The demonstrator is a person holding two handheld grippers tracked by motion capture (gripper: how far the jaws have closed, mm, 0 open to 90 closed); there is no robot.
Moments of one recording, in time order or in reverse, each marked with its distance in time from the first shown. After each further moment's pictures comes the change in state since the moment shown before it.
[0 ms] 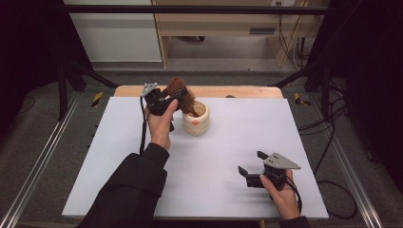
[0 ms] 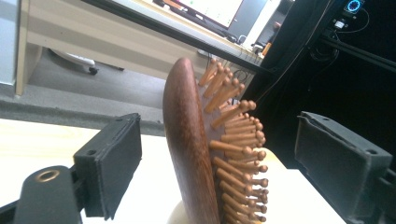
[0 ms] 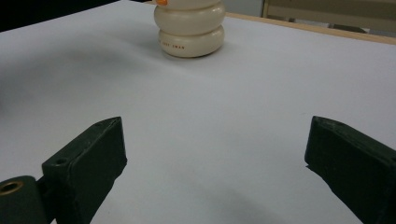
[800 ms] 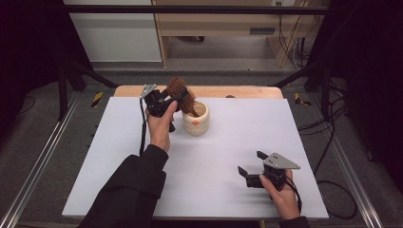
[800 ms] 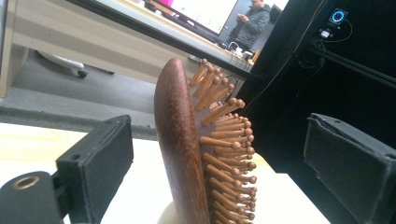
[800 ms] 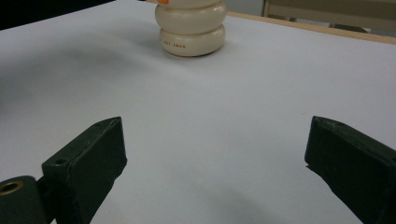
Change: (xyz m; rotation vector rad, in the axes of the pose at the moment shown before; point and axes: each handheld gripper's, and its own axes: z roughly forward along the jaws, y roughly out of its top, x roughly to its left) left arm 0.000 -0.002 -0.002 -0.038 -0.044 -0.017; right arm 0.001 0.000 0.000 0.003 0.002 -0.002
